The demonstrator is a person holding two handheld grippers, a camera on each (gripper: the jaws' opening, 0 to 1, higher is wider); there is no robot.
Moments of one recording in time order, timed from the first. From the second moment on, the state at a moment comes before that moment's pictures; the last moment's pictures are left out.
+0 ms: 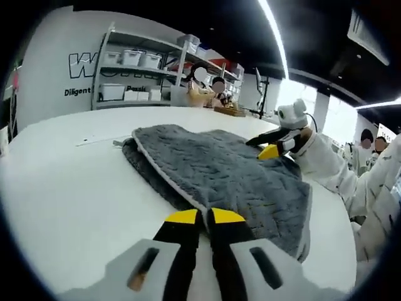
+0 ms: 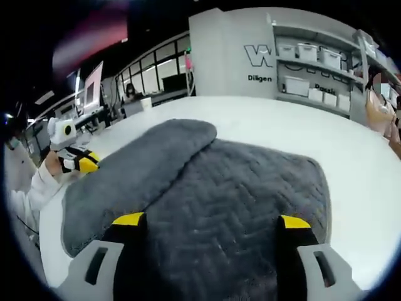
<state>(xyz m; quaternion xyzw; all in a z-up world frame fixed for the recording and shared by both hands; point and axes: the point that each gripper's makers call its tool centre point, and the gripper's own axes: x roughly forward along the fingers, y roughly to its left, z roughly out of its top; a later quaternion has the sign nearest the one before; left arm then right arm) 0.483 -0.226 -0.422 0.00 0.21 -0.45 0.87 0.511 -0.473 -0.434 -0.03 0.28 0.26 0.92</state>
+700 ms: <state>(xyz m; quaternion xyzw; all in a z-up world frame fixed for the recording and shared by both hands) 0.487 -0.217 -0.407 -0.03 0.19 -0.44 0.87 0.510 -0.472 -0.442 -0.06 0.29 0.26 0.92</state>
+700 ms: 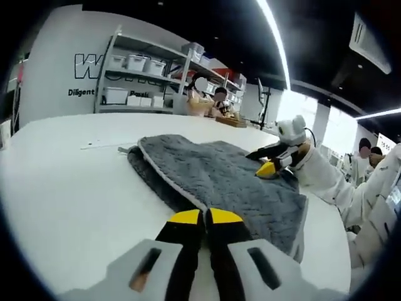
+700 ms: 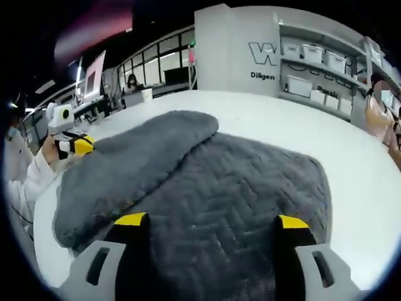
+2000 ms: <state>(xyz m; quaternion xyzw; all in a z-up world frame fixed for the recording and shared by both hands) 0.520 -0.153 -0.423 -0.05 0.23 -0.33 0.91 0.514 -0.473 -0.445 -0.08 0.29 0.25 0.92</state>
